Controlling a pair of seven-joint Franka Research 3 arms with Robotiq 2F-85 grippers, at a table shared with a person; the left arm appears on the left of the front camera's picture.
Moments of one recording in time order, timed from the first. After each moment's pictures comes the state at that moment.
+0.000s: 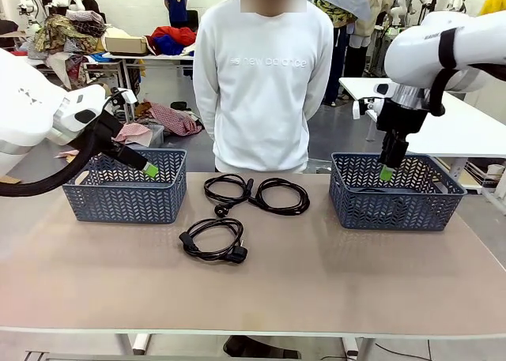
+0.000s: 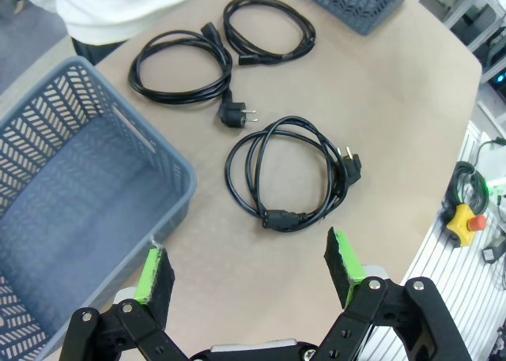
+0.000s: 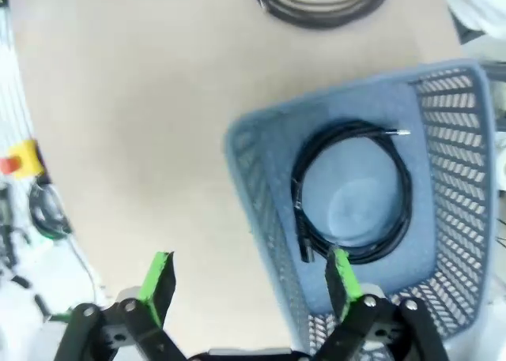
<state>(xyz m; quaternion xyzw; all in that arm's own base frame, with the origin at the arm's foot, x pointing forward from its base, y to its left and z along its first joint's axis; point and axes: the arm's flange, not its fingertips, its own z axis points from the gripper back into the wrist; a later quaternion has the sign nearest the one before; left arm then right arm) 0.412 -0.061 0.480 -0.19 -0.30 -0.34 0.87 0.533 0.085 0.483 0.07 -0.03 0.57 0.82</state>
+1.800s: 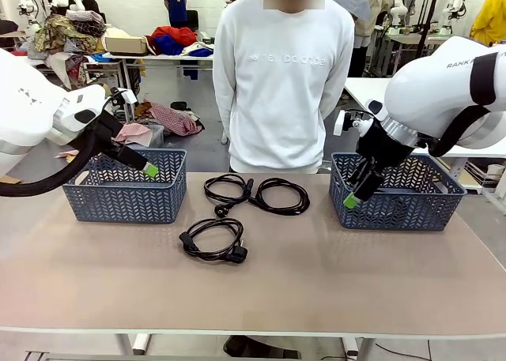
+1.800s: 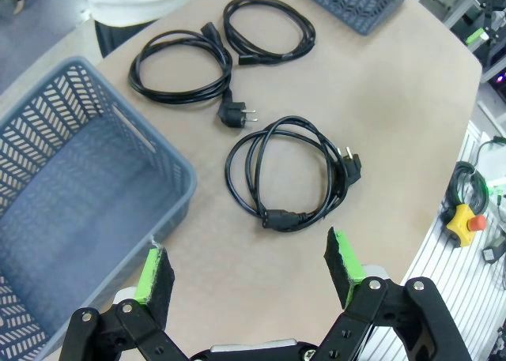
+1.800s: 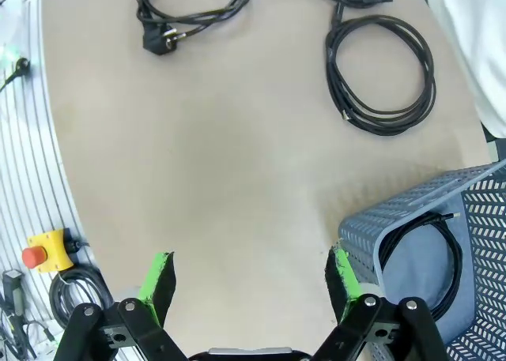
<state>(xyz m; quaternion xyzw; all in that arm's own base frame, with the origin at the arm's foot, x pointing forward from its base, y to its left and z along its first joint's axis) 0.412 -0.061 0.480 -0.19 -0.30 -0.34 0.87 0.420 0.151 0.463 0.11 -0.16 0.55 0.81</state>
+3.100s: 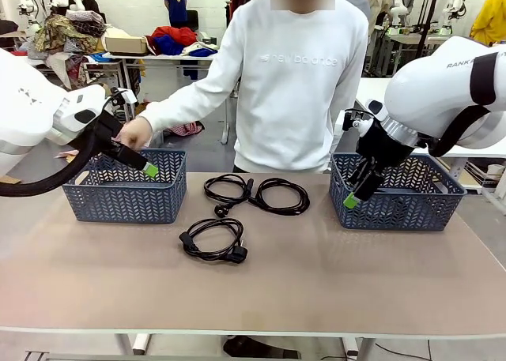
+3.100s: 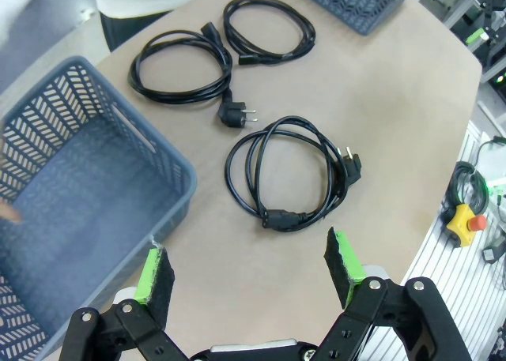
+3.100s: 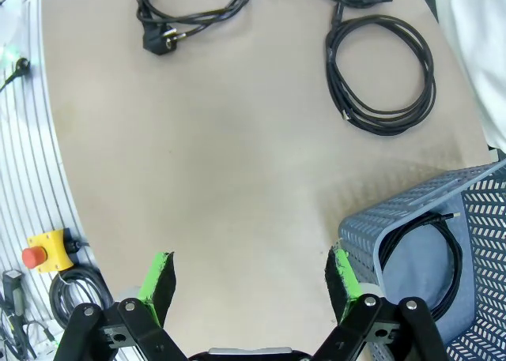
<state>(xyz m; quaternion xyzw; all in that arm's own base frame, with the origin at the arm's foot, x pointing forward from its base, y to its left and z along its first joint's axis) 0.412 -0.061 0.480 -0.19 -0.30 -0.34 0.87 0.420 0.151 0.463 0.11 -0.16 0.55 0.81</state>
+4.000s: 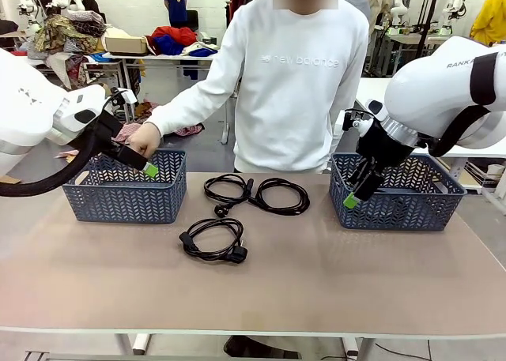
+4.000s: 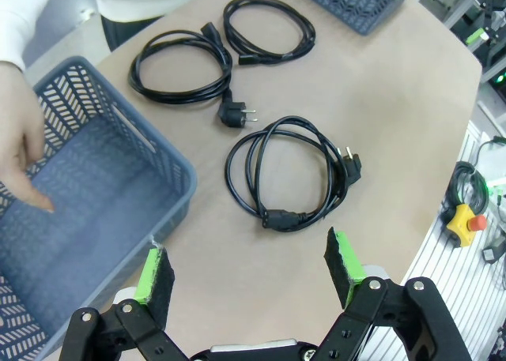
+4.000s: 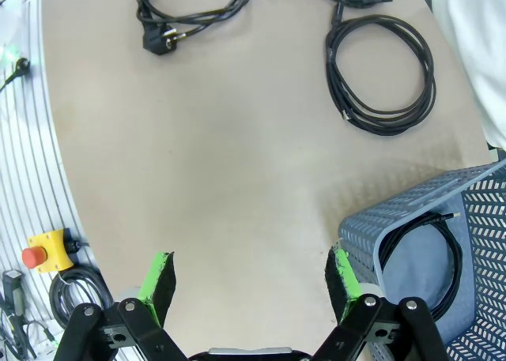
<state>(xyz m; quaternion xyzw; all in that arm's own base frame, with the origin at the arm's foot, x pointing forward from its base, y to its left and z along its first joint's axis) 0.412 -0.061 0.480 -0.19 -0.30 -0.34 0.87 0.420 0.151 0.463 0.11 -0.16 0.55 0.81</state>
